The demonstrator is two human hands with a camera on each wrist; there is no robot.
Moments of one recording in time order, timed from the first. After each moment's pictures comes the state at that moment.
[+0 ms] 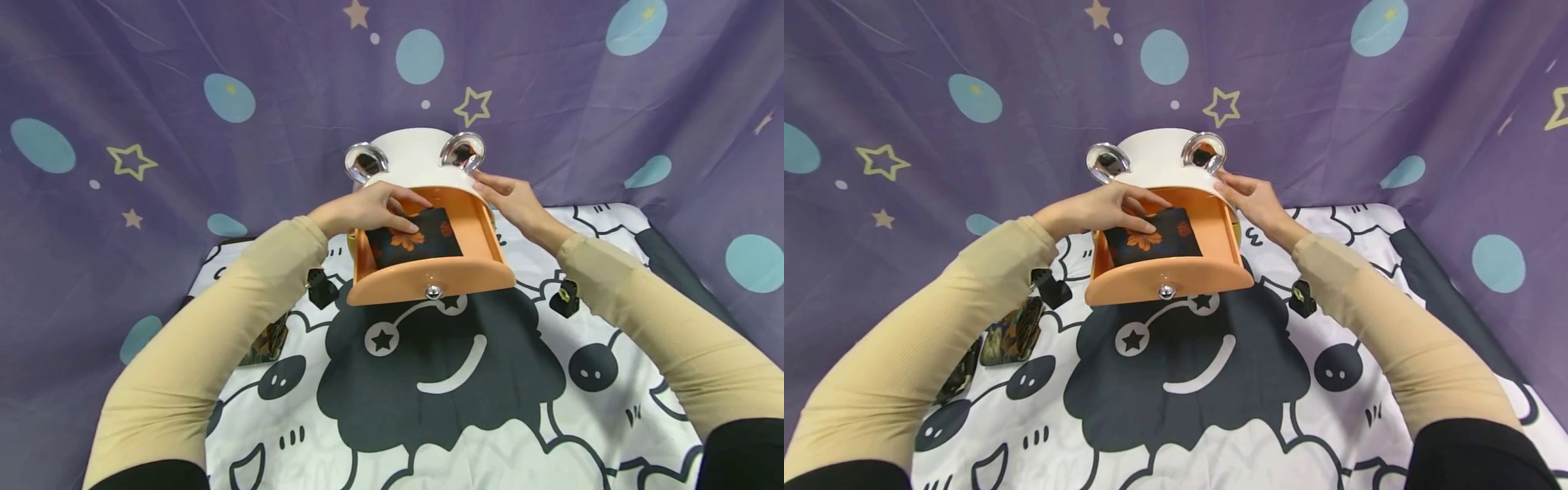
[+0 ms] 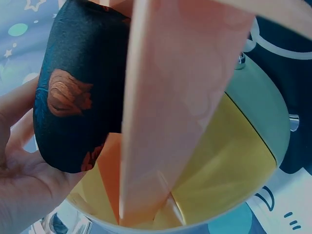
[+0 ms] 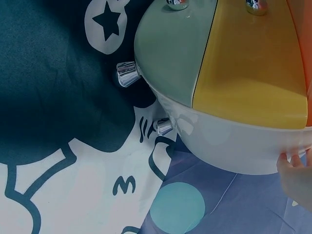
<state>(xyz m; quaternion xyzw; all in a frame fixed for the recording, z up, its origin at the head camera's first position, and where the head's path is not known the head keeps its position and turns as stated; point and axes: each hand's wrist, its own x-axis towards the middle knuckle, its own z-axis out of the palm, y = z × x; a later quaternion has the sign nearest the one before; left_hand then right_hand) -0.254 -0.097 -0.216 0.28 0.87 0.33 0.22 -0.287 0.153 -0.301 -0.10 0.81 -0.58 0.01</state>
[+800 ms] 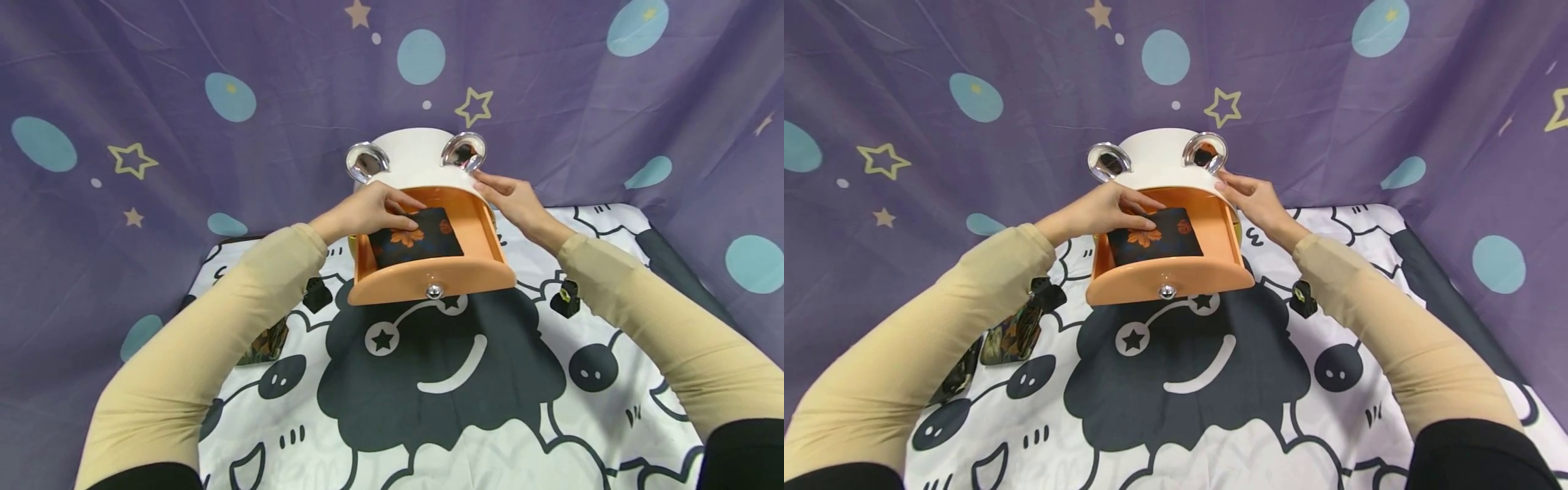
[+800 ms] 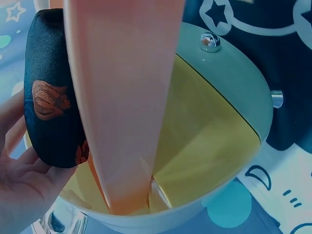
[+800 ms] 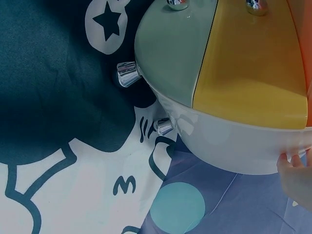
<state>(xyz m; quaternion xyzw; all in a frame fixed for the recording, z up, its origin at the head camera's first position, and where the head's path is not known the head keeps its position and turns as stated) -0.253 -0.102 -0.222 0.30 0.89 0.30 0.14 -0.288 0.153 -0.300 -0.09 0.81 -0.58 0.01</state>
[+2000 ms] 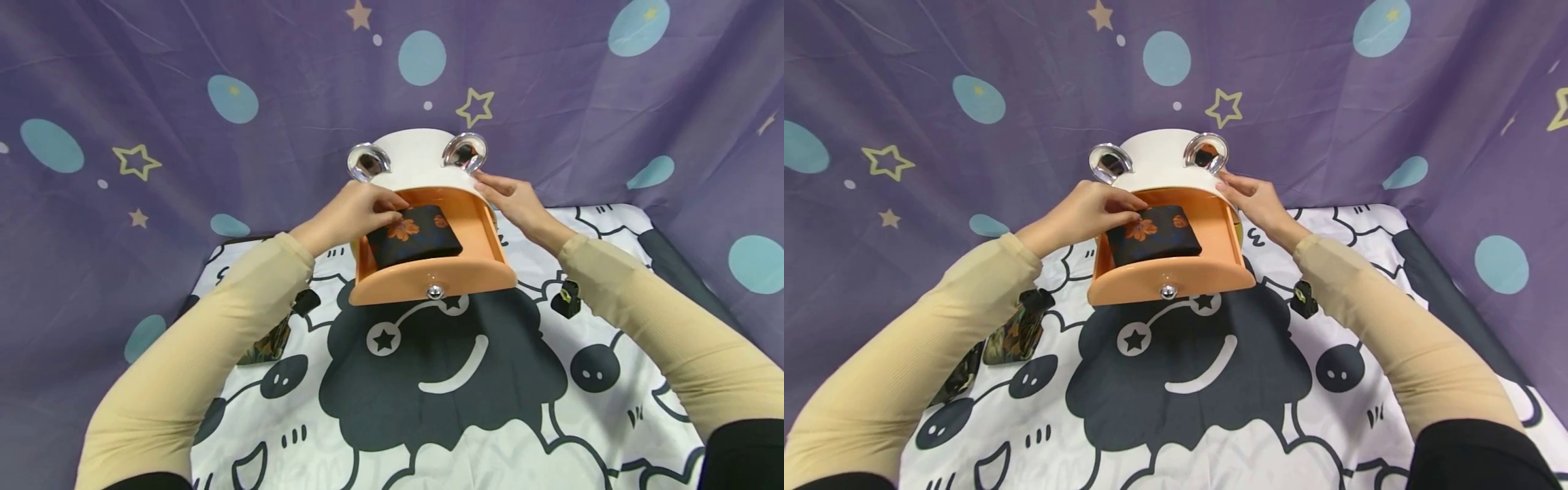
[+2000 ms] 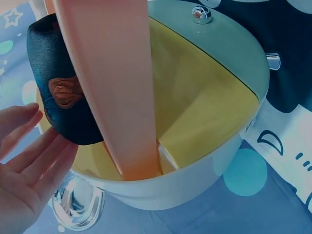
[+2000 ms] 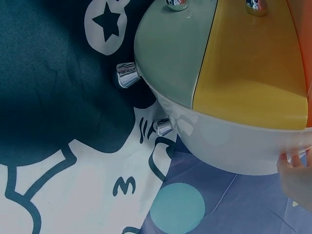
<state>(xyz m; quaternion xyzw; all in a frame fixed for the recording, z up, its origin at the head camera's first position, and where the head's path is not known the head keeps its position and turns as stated) -0.236 -0.113 -0.213 0.33 0.92 0.19 -0.01 -0.289 0.153 -0.300 -0.09 0.80 -0.59 0.01</state>
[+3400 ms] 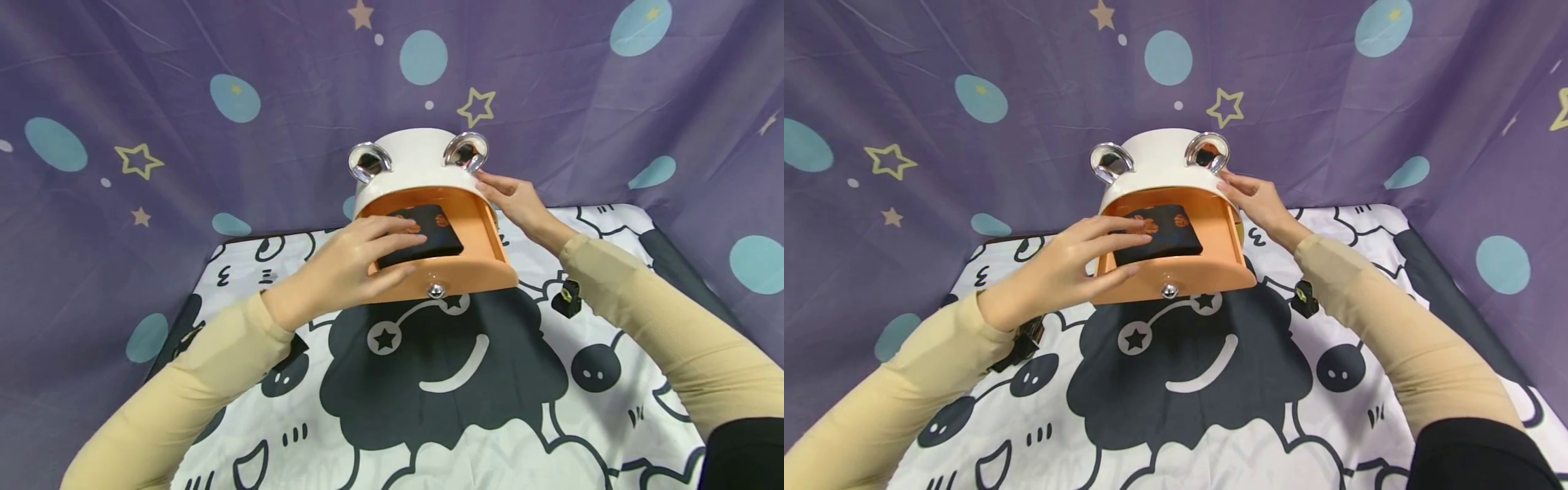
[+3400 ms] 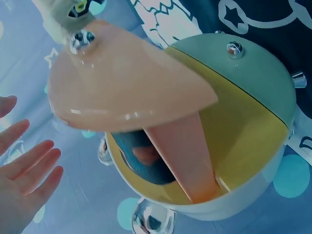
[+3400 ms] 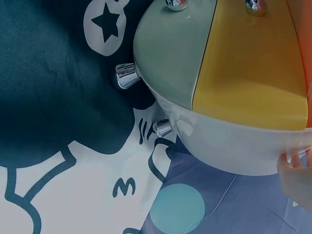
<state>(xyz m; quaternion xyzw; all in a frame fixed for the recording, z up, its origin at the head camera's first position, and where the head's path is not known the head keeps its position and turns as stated) -0.158 -0.117 -0.219 0.52 0.80 0.19 -0.22 -0.288 0.154 -0.300 -0.09 0.80 -0.59 0.02</state>
